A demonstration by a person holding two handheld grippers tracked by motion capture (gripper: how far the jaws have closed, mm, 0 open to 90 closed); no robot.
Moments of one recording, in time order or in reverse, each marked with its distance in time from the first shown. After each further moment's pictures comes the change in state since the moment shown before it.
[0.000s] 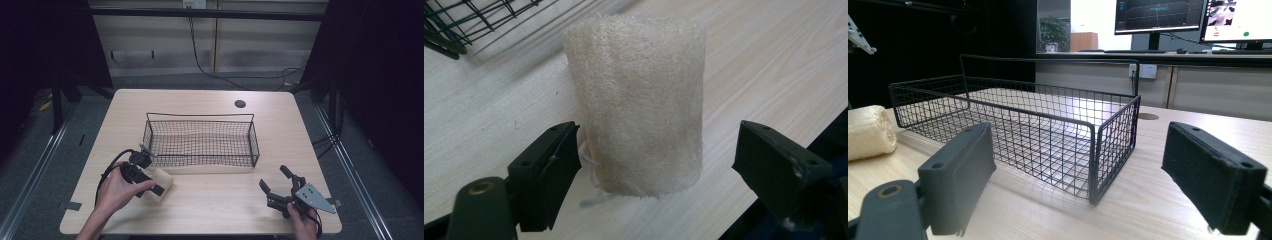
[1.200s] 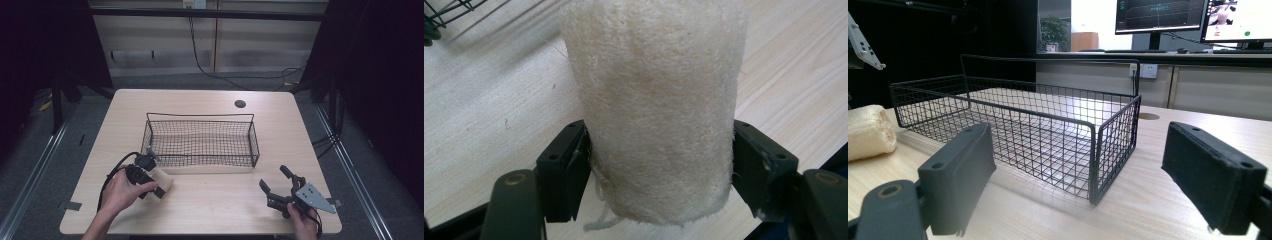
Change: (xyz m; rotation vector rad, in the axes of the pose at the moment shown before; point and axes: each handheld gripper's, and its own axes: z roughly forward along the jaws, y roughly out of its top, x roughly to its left) left arm 0.001 0.004 0.019 0.076 0.036 -0.004; right arm 0.000 0.000 0.000 0.000 -0.001 -0.003
